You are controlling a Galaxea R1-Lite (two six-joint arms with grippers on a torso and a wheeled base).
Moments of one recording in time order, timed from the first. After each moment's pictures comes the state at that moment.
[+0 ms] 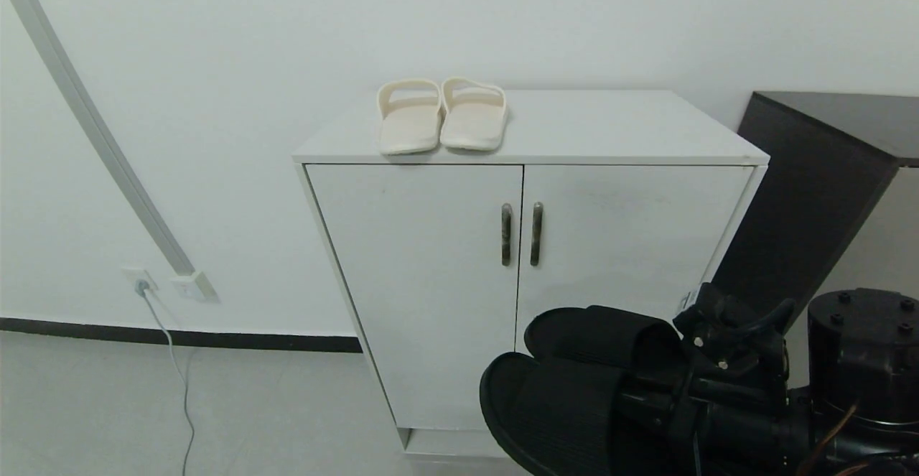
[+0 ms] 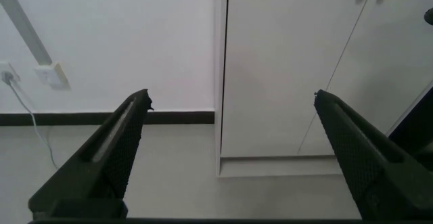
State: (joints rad) left arm 0.00 0.00 0.00 0.01 -0.03 0.00; right arm 0.75 1.50 -0.43 -0.75 0.18 -0.01
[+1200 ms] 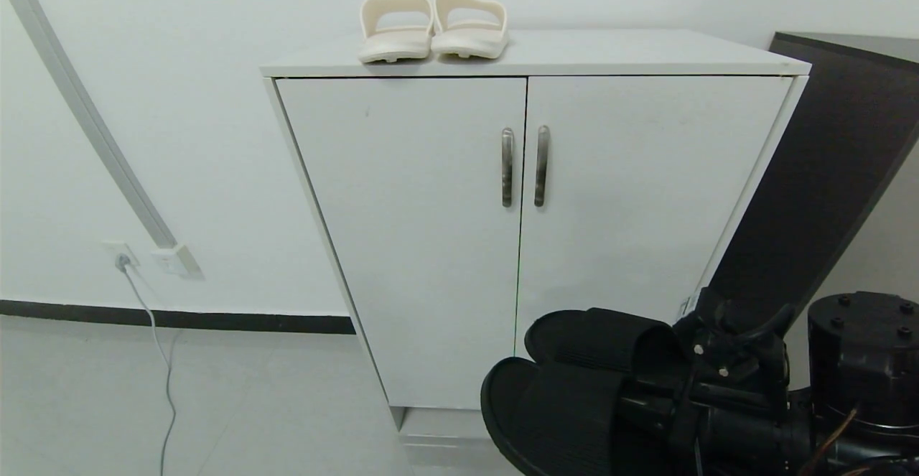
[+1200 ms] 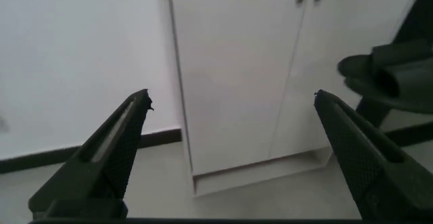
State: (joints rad) left arm -0.03 0.33 -0.23 -0.11 -0.23 0.02; right arm 0.75 1.50 -0.42 -0.75 0.18 -0.03
